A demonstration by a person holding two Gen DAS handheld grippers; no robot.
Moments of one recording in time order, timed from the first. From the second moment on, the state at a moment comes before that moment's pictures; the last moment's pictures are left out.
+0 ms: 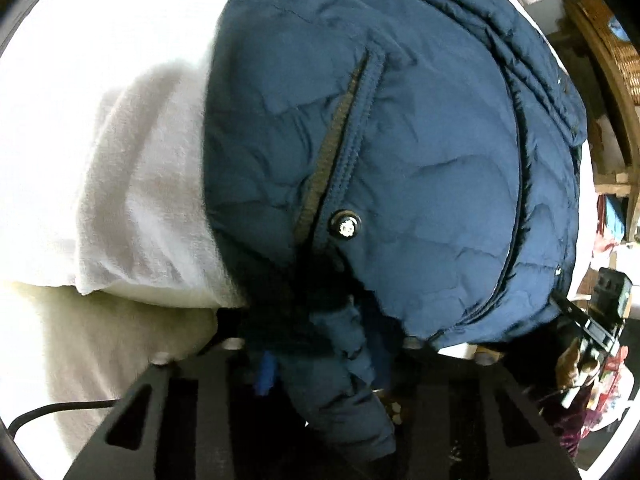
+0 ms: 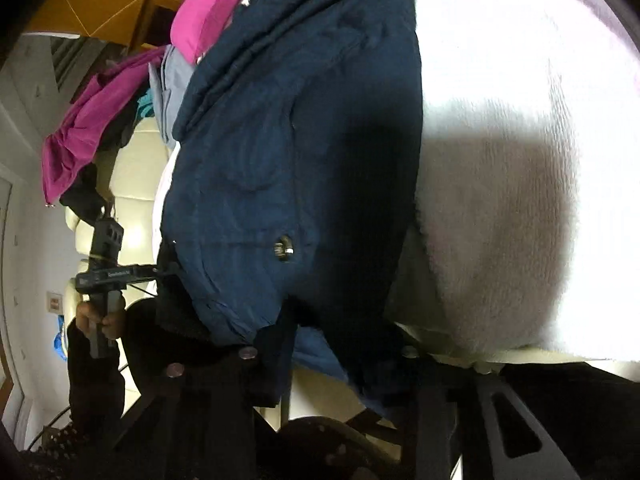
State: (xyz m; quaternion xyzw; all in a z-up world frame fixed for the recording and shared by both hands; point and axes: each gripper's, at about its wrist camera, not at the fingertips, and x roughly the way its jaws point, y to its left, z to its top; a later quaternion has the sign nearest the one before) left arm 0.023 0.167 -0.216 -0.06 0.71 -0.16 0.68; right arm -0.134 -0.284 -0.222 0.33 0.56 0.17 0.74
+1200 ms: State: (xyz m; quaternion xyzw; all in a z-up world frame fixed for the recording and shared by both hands) left arm 0.203 0.209 -0.123 -0.34 0.52 -0.18 0.77; right arm 0.081 -0.403 -0.167 0.58 0.32 0.07 0.75
